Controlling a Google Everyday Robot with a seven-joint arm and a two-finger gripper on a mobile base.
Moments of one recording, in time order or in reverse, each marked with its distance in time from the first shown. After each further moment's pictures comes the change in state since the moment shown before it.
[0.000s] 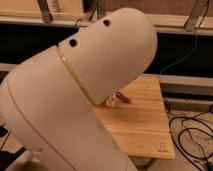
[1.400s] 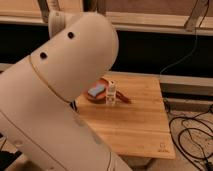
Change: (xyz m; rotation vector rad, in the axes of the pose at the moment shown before) arm 0.106 -0.034 -0.012 0.275 0.046 -0.017
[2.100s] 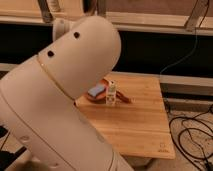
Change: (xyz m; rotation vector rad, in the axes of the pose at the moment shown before) arm -0.010 0.009 0.027 -0.007 0.025 -0.033
